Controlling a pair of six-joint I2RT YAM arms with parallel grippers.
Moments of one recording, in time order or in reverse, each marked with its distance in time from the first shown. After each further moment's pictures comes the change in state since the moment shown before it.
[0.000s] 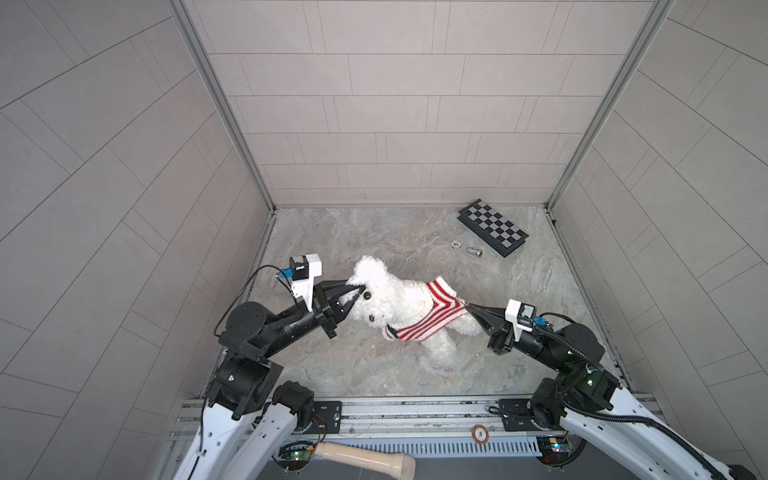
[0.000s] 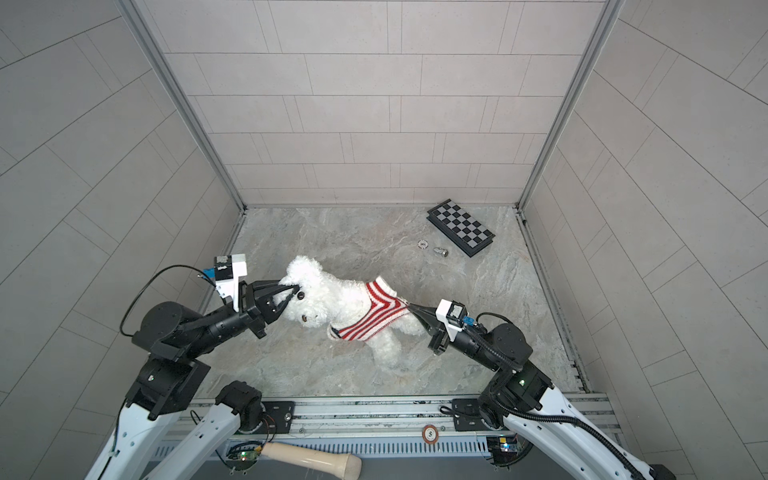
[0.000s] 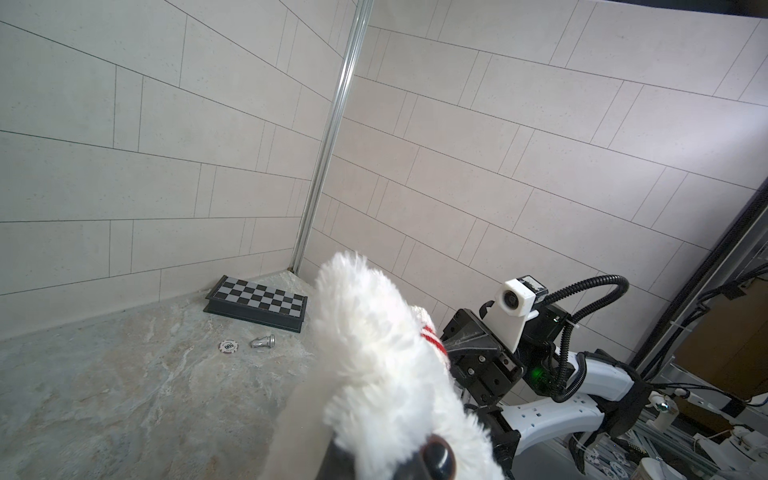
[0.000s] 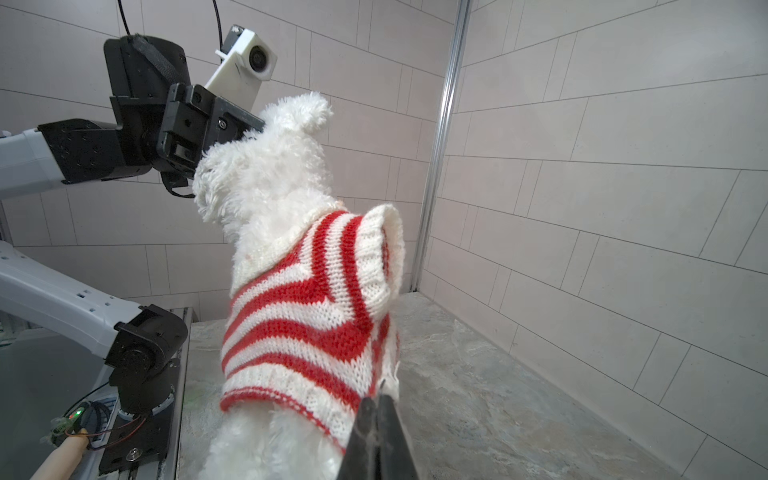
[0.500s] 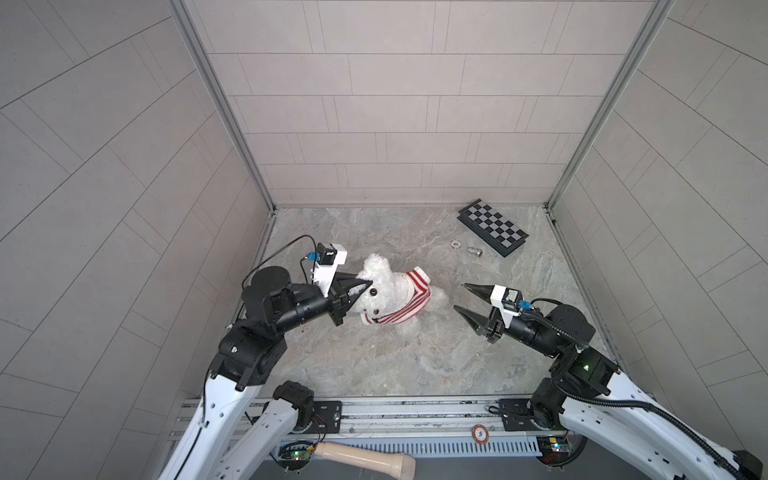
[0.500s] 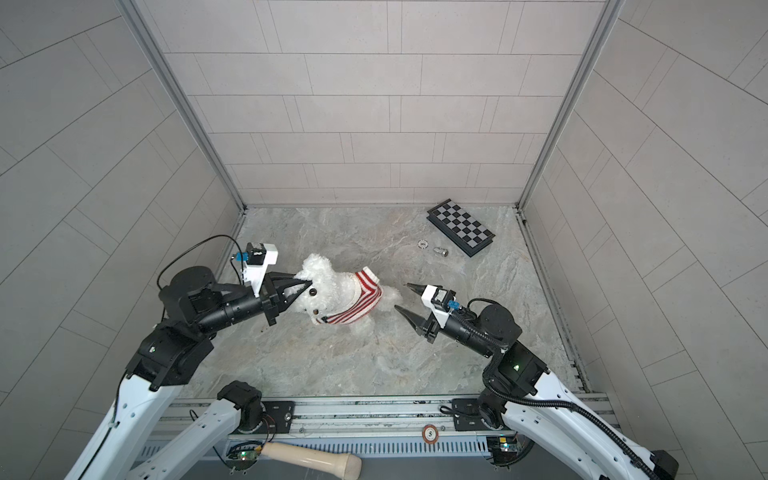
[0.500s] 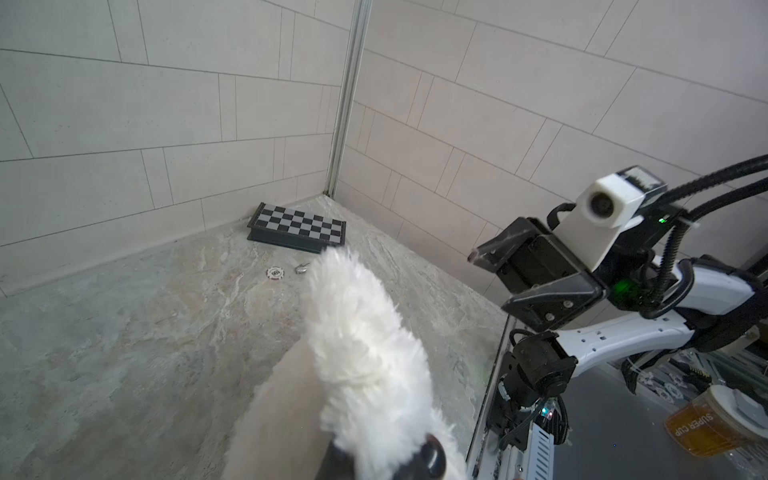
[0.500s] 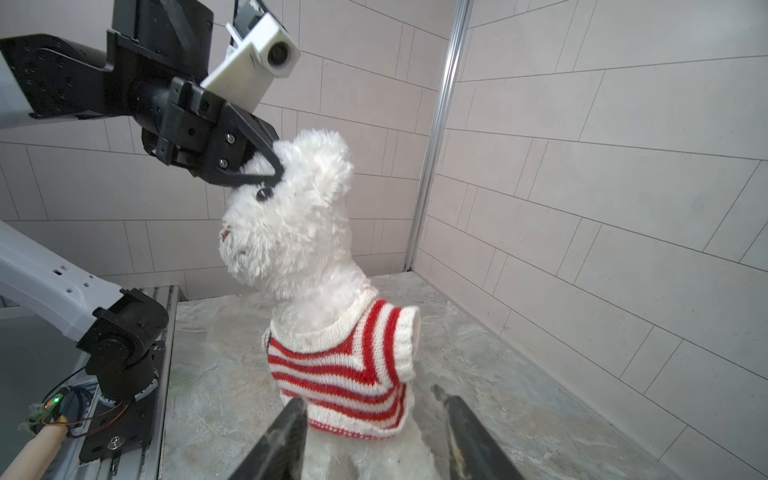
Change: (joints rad) left arm 0.002 0.220 0.206 -0.405 0.008 0.335; right arm 0.000 0.147 0.146 -0.068 -0.003 -0.055
